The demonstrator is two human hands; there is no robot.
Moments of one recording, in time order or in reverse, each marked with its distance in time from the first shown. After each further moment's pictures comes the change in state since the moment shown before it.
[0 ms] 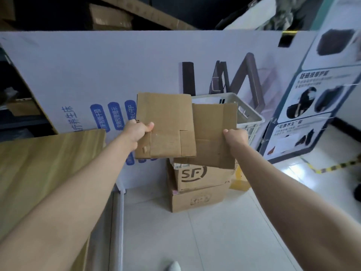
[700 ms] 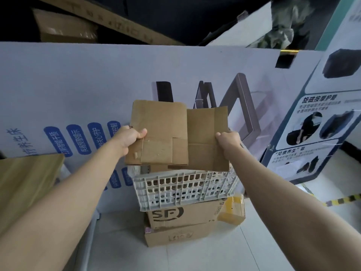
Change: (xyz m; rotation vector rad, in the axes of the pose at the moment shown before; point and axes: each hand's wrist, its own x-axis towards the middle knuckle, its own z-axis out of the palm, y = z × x) left_hand 0.152 0.065 0.151 0.024 -0.012 -0.044; right_hand 0.238 -0.068 -0.017 0.078 -0.094 -0.035
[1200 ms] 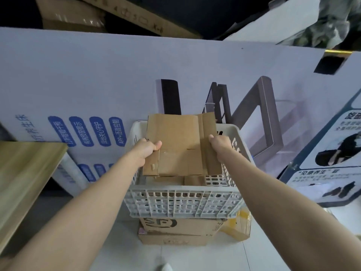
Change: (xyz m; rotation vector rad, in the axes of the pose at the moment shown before) left_hand 0.064 -0.027 0.087 -0.050 0.113 -0.188; right_hand 0.105 -0.009 0.045 -0.224 -0.352 -0.008
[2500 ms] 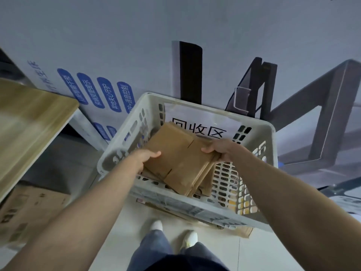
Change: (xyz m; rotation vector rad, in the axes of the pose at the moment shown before) left_hand 0.067 -0.083 0.025 -0.035 0.170 -0.559; right_hand 0.140 0.037 0.042 -0.183 -0.702 0.368
